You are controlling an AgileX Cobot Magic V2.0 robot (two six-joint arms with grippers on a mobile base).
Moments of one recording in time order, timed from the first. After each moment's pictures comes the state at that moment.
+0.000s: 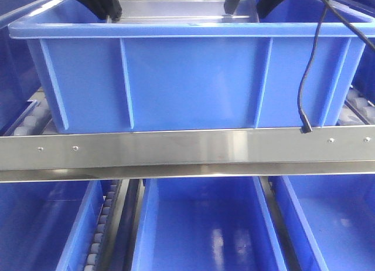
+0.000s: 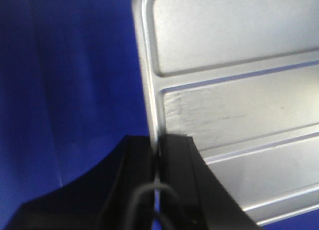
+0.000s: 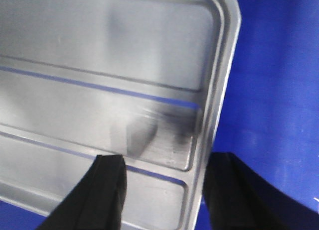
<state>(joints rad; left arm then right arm) -0.39 1.93 -1.91 -0.08 0.85 -0.06 0.29 1.95 -1.95 0.15 0.93 0.13</state>
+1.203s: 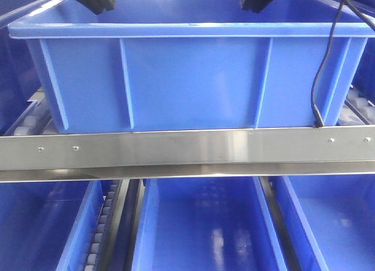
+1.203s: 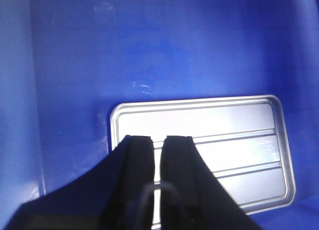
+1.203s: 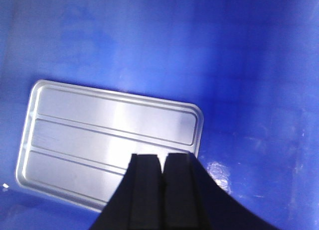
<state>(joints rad) -0.30 1.93 -1.92 -0.22 0.84 -0.05 0.23 1.95 -1.95 0.23 0.91 0.11</state>
